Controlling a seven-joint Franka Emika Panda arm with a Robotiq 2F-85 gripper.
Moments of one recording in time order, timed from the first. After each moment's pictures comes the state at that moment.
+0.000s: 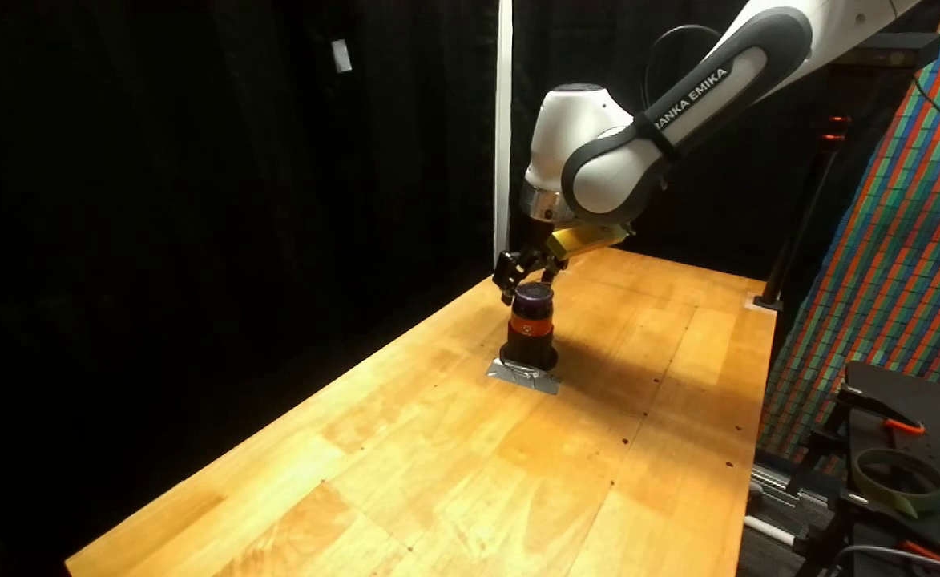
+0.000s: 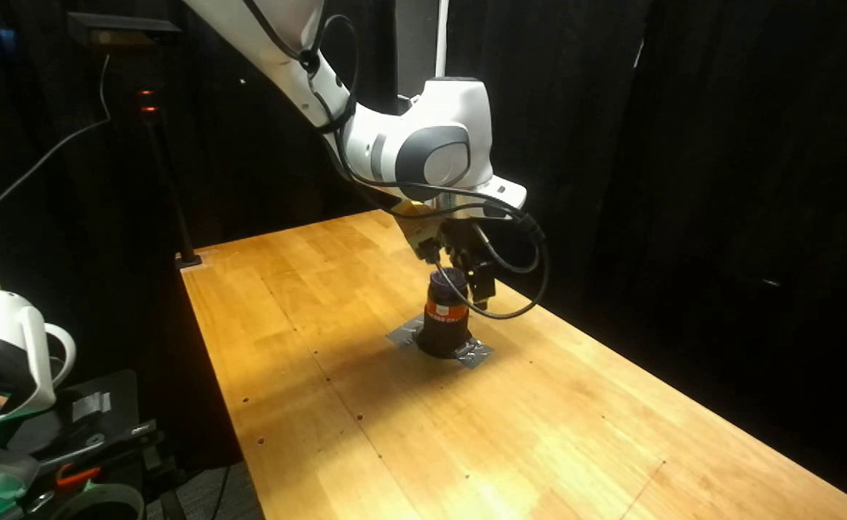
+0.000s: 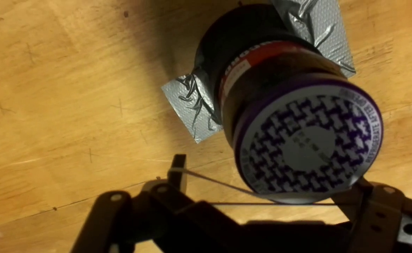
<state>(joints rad) 0.20 0.57 -0.07 -1.79 -0.04 2.56 0.43</state>
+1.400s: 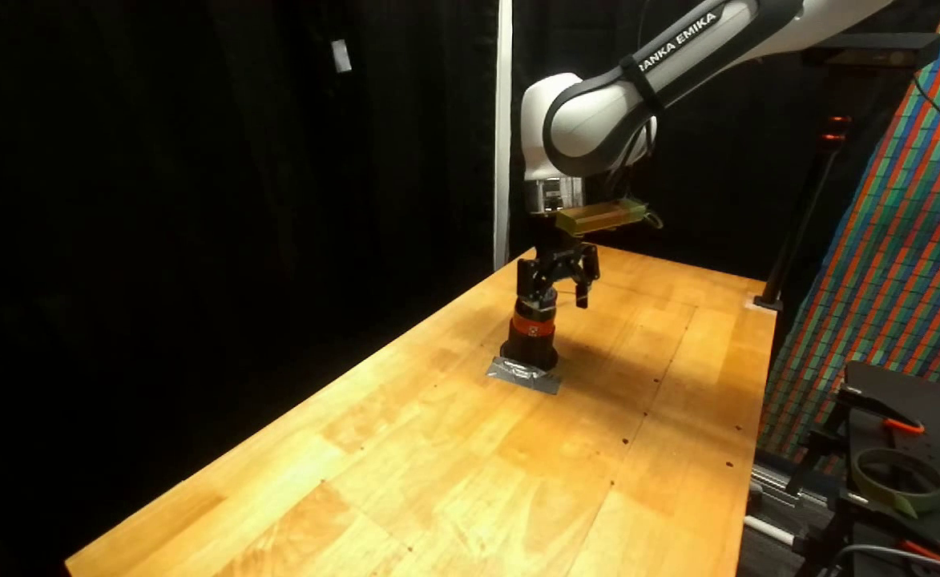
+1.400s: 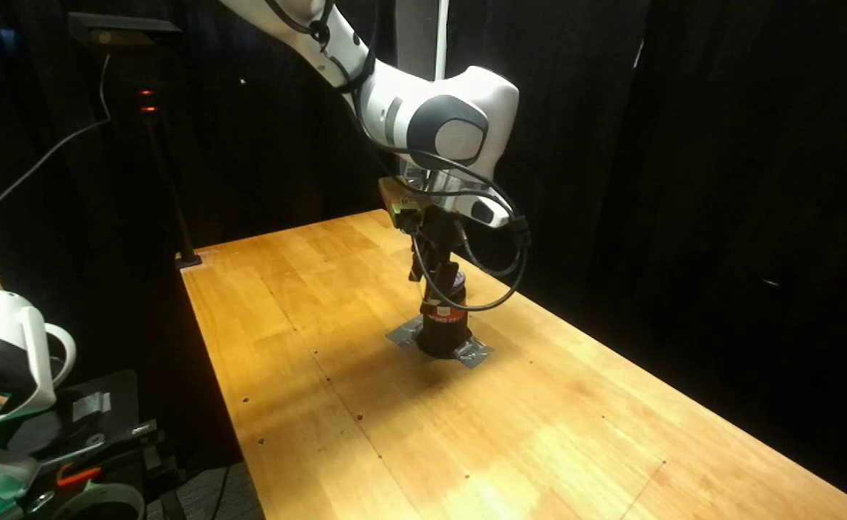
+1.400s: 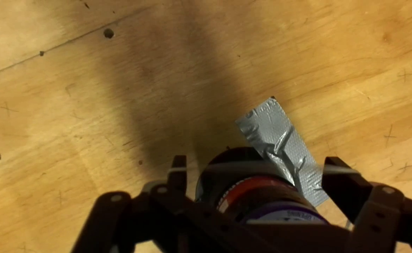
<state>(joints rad) 0.13 0.57 0.01 -1.68 0.13 2.05 0.39</state>
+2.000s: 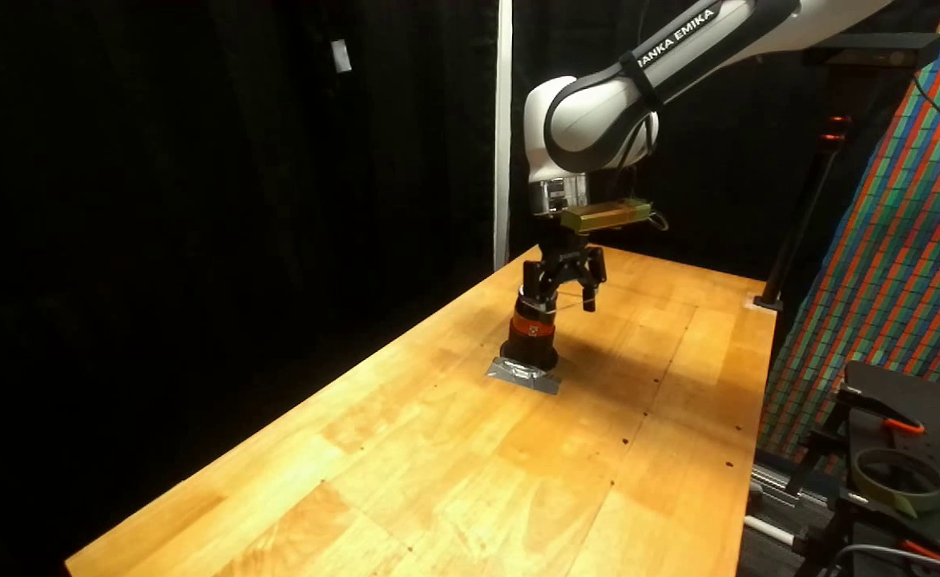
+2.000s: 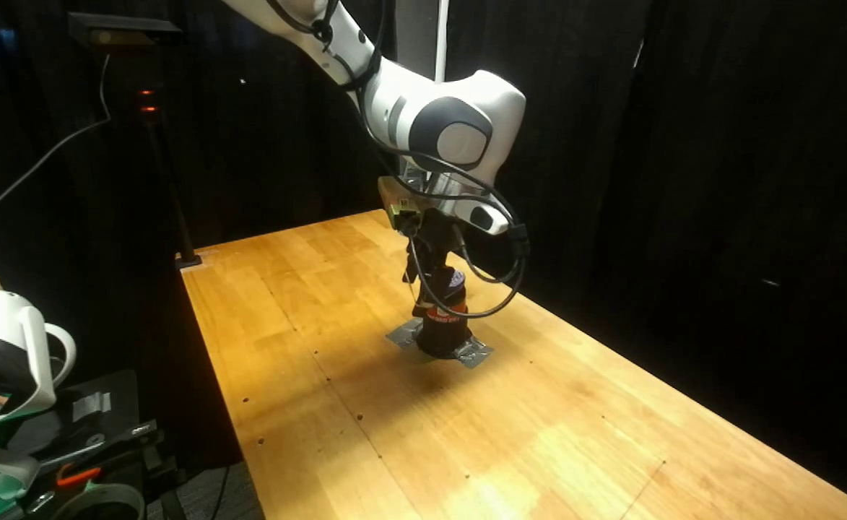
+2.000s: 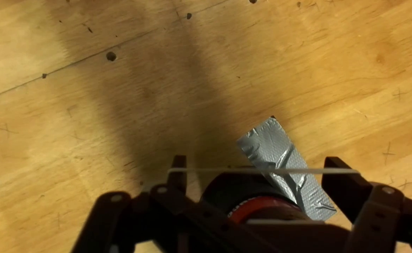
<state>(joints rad) 0.11 0.57 0.01 -1.69 0.17 2.01 0.37</state>
